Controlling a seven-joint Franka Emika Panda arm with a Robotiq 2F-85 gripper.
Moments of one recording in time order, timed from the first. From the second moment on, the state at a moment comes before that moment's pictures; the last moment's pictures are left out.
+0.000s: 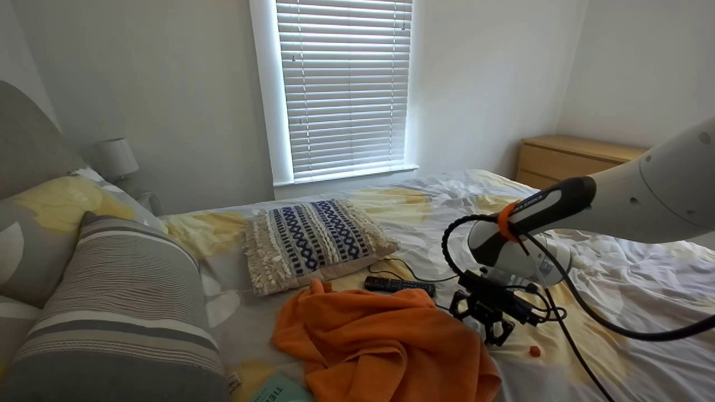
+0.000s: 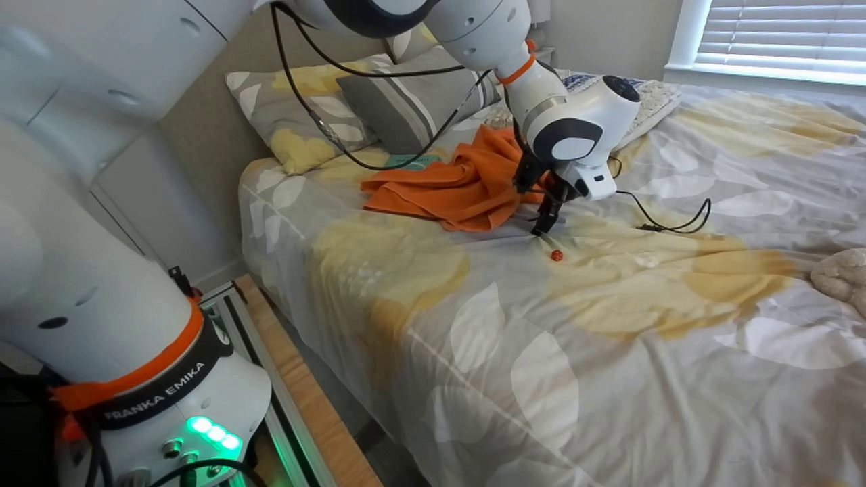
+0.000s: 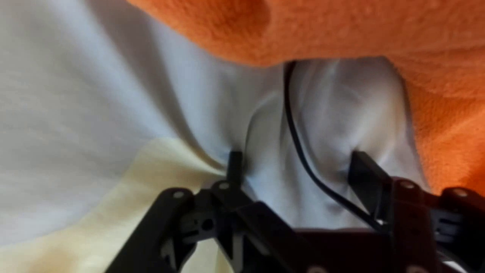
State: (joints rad) arm -0.08 1.03 0.01 -1.43 0.52 2.32 0.58
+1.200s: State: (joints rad) arm -0.10 1.01 0.02 -1.39 0.53 2.27 0.62
